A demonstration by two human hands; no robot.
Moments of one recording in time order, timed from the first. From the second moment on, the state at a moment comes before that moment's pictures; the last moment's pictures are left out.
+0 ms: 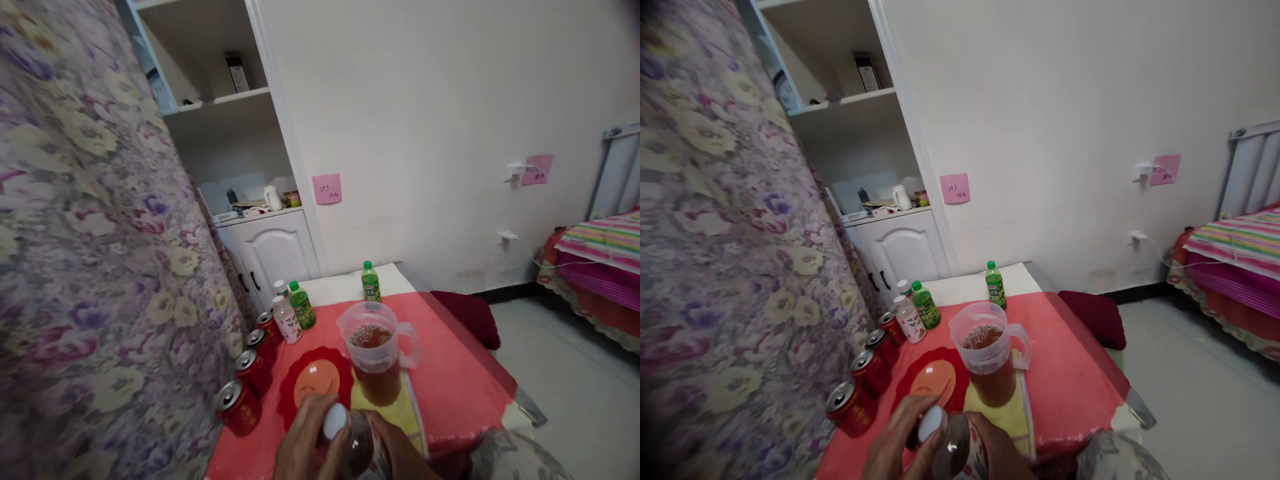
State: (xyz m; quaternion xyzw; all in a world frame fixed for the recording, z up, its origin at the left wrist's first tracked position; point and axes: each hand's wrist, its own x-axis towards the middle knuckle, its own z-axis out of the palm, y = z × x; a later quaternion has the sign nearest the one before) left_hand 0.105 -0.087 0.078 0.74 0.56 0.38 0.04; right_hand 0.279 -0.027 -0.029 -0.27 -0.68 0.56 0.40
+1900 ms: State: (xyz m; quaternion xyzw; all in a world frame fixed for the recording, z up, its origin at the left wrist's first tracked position) left_hand -0.021 -0.060 -0.037 0.07 0.41 0.75 0.51; right_hand 0.280 -0.025 -0.085 -0.36 -0.66 0.48 0.45
